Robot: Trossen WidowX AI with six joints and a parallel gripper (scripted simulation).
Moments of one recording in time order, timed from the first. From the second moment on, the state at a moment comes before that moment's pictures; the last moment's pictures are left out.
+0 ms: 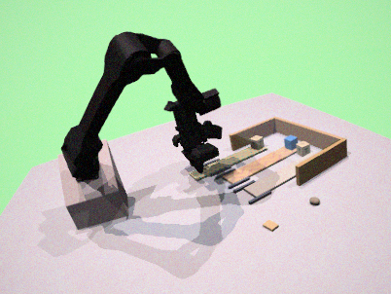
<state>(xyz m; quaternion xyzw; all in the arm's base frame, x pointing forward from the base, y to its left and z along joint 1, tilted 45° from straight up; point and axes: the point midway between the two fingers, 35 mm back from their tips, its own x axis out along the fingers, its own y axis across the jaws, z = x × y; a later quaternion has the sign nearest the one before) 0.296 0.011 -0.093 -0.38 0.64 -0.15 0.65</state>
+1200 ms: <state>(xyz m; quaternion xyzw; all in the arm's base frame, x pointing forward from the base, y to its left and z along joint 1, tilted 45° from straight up) 0.245 -0.005 -0.087 -0.38 0.63 -0.15 0.65</state>
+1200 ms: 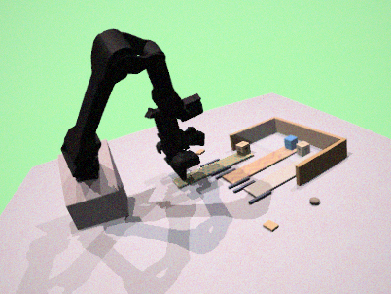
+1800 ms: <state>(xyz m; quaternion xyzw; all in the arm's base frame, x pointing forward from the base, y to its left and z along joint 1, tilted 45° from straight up) 0.220 -0.012 -0.085 -0.38 0.63 -0.15 0.65</state>
